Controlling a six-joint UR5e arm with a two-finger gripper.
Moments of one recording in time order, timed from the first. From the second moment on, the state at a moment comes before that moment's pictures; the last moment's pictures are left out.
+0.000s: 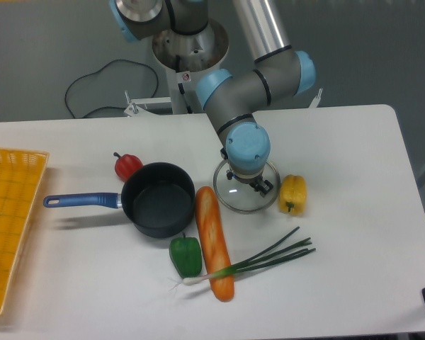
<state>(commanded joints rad) 2.50 -1.94 -1.76 -1.21 1.73 1.25</state>
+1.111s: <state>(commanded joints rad) 2.43 -1.91 -1.57 -1.19 1.70 1.17</state>
